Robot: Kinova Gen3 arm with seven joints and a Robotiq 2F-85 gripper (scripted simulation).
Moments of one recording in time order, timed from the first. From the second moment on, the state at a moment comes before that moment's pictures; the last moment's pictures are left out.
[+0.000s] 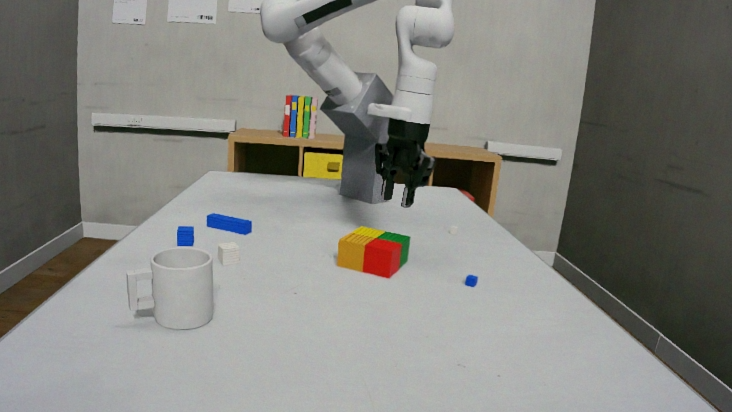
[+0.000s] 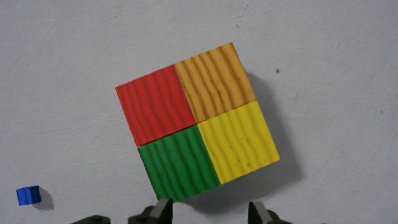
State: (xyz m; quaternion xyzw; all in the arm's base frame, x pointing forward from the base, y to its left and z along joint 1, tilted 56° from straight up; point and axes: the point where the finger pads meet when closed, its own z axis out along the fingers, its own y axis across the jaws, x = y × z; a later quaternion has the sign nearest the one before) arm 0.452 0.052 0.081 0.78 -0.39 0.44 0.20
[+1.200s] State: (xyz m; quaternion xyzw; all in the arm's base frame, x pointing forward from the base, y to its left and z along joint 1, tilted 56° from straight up) arm 0.434 0.048 0.073 0.86 -0.21 0.40 0.25
